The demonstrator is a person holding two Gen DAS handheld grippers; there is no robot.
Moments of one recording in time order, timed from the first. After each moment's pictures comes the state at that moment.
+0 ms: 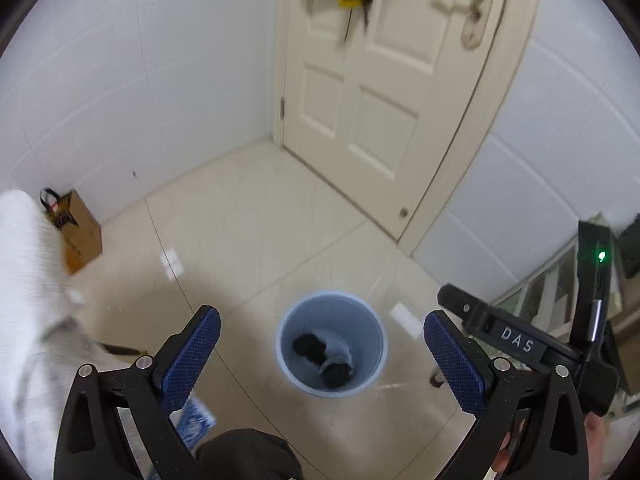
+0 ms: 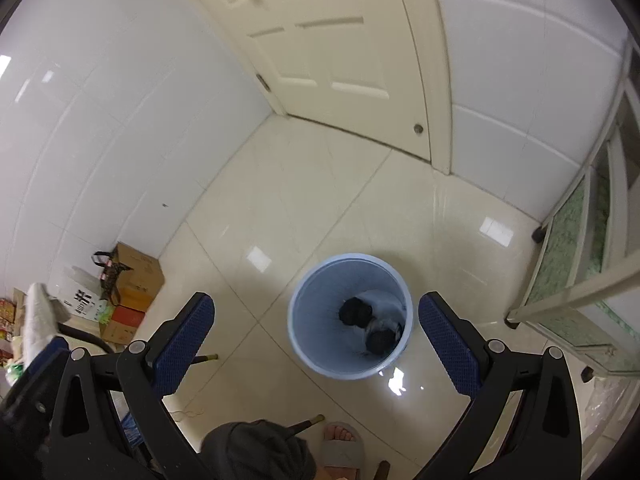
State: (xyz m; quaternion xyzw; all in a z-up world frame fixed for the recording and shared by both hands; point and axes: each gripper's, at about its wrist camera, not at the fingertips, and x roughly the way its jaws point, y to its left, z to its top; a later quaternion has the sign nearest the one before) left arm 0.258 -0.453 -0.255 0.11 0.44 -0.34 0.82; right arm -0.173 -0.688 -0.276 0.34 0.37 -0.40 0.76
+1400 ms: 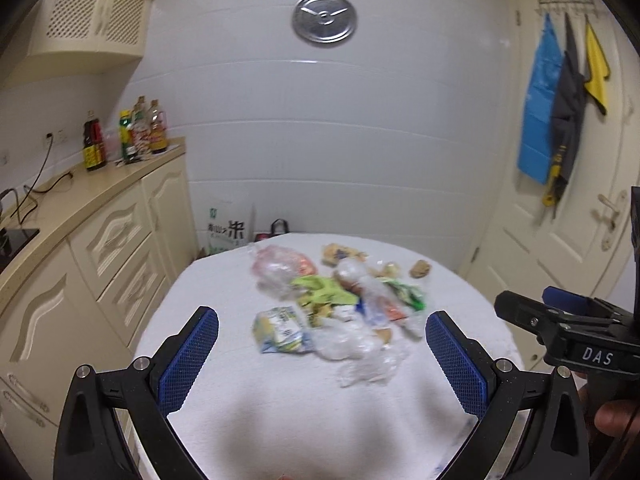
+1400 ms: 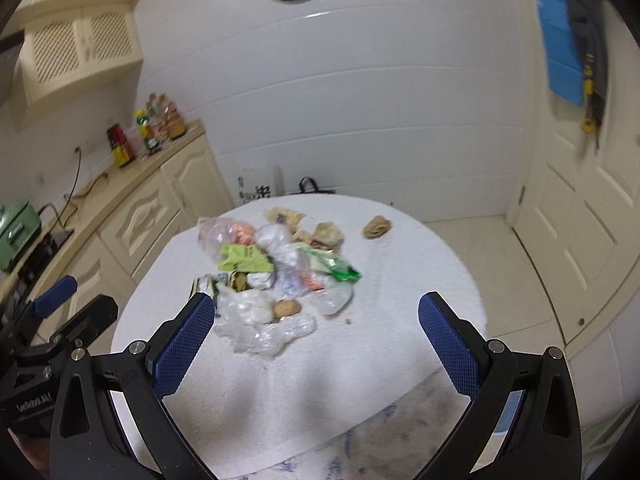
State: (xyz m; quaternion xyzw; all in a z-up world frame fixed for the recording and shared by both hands) left arm -0.009 0.034 -0.094 -0.03 0.28 -0.04 0.96; right arm 0.050 -0.265 -0.127 0.05 0.39 -0.07 0.92
